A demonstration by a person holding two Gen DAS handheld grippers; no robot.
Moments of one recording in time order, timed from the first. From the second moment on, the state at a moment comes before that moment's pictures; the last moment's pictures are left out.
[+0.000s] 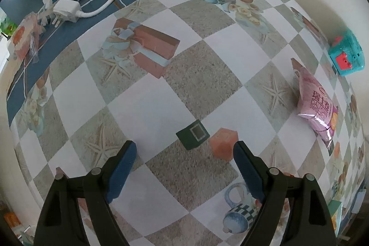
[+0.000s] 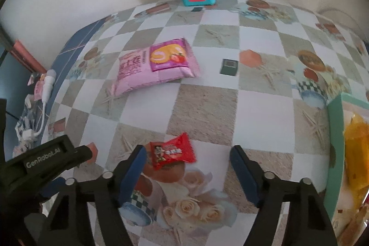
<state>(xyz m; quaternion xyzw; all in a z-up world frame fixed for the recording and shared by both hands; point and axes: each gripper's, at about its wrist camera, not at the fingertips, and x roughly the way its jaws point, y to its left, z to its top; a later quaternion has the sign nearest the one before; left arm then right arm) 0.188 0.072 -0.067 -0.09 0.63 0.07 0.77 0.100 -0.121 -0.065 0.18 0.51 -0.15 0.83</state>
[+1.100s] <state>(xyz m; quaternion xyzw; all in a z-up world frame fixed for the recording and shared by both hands) 0.186 0.039 -0.057 -0.07 0.62 0.01 0.78 0.081 -0.185 -0.050 0.22 0.48 -0.18 0.83</state>
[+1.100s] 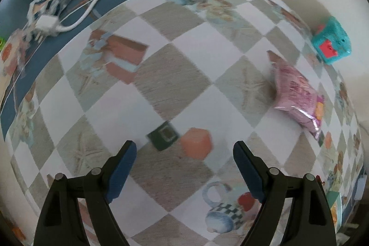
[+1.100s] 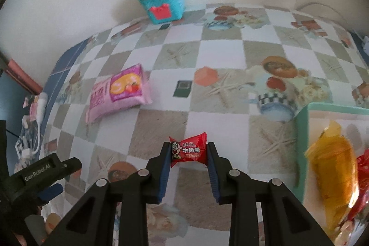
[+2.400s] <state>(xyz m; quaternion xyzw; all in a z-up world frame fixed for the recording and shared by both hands) 0.255 -0.025 -0.058 -0.03 0.58 -0.09 0.81 0.067 -0.226 -0.039 0.26 0.45 -0.18 0.83</state>
